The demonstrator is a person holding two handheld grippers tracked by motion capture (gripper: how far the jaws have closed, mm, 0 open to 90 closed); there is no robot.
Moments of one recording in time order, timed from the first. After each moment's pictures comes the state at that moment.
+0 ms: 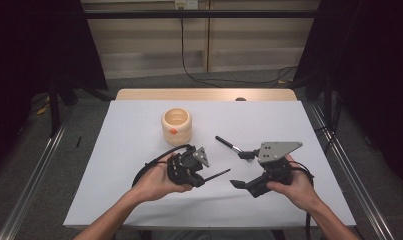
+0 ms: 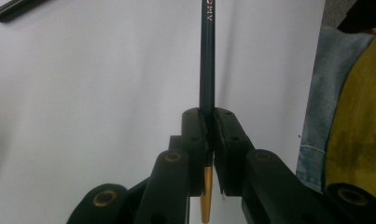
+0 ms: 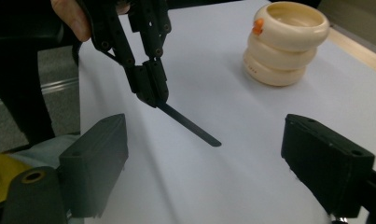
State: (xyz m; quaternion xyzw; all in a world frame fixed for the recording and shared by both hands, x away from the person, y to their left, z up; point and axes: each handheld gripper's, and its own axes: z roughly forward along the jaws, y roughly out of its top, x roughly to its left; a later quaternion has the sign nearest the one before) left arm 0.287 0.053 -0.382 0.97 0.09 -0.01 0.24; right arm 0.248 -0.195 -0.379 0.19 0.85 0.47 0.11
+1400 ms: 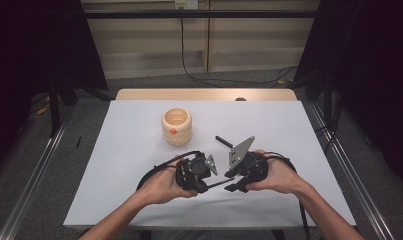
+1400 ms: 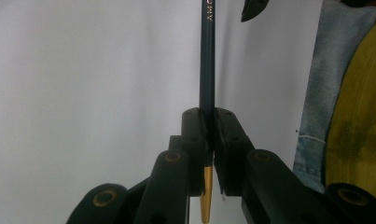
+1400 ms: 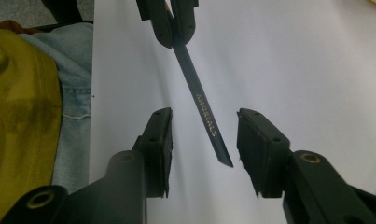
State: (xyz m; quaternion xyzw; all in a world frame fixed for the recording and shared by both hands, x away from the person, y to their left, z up) left arm 0.279 0.034 -0.393 0.98 0.07 -0.02 0.19; right arm 0.280 -0.154 -0.397 0.09 0.96 0.28 0.01
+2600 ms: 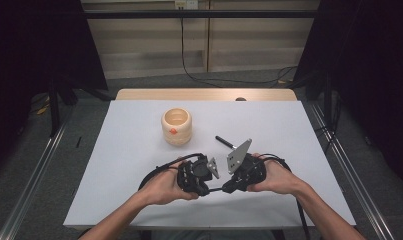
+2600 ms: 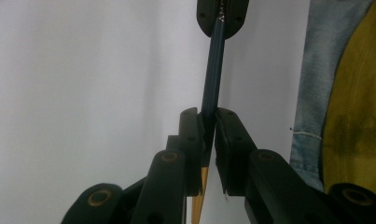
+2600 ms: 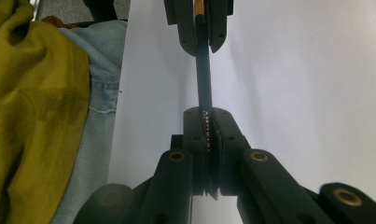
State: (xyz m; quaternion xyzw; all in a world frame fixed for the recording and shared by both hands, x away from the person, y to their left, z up) left arm 0.277 0.032 -0.396 0.98 0.05 -0.03 0.20; right arm 0.282 -0.154 -0.409 0.05 0.95 0.30 -0.04
